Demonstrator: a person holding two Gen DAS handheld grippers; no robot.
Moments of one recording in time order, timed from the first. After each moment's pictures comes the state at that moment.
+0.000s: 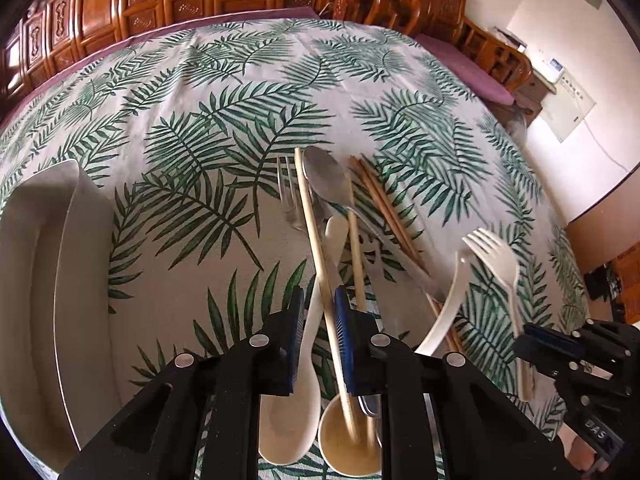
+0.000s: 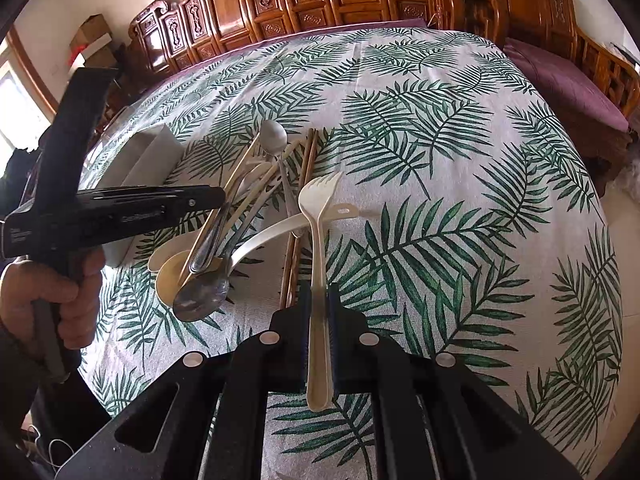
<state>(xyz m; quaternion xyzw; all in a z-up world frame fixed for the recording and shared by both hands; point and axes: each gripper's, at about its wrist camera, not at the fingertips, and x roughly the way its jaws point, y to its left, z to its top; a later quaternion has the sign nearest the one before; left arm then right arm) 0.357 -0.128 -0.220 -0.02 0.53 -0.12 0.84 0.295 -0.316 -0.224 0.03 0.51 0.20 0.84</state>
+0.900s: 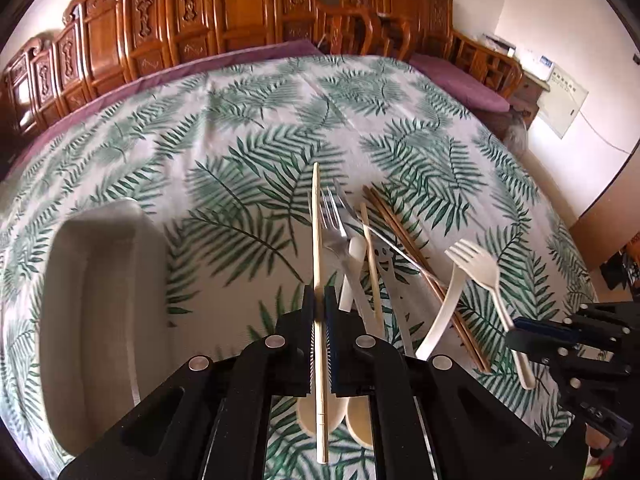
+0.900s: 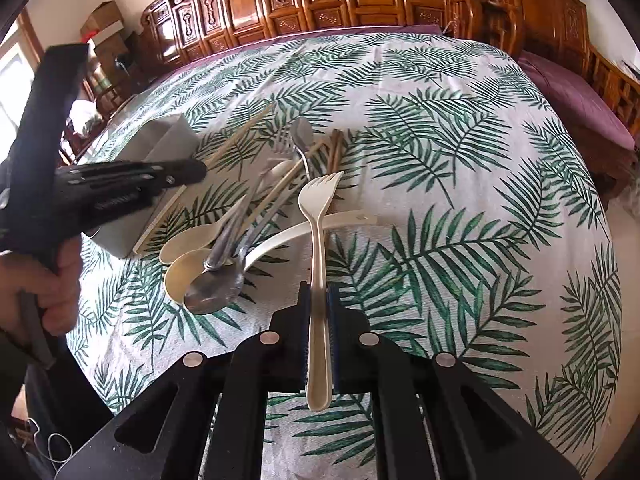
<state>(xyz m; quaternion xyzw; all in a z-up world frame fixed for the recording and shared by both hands) 0.334 -0.107 -0.180 0.02 0.48 -0.11 0.87 0.289 -0.294 -0.218 0.00 0.50 0.21 0.84</state>
